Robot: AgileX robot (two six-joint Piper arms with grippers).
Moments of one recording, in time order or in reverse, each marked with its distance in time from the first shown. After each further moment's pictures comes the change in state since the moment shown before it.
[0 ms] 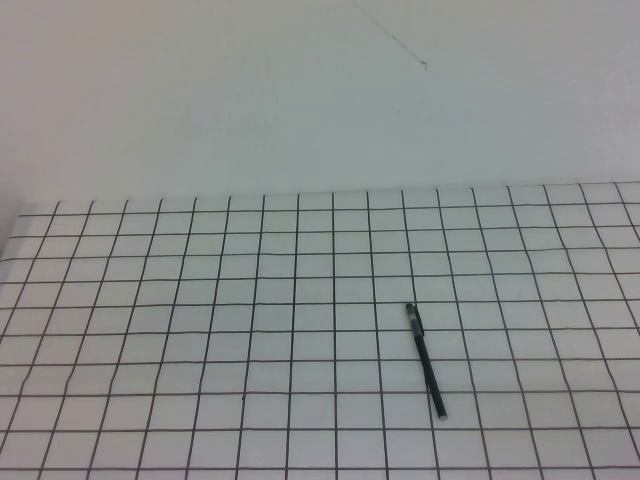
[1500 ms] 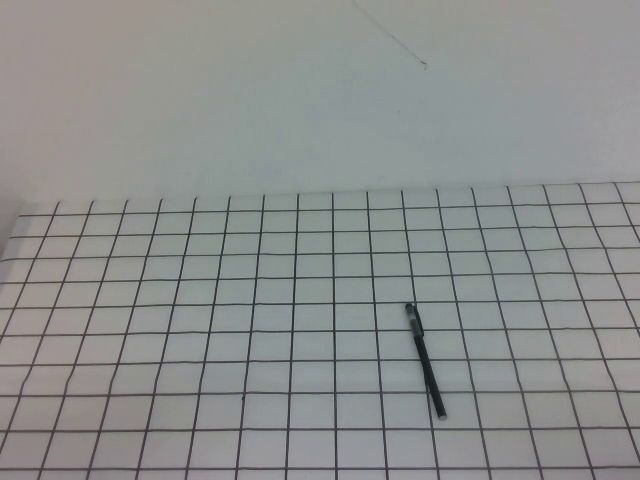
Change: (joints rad) right arm -0.004 -0.031 0.129 0.271 -0.081 -0.254; left arm 0.810 -0.419 0.368 -0.573 -0.406 0.003
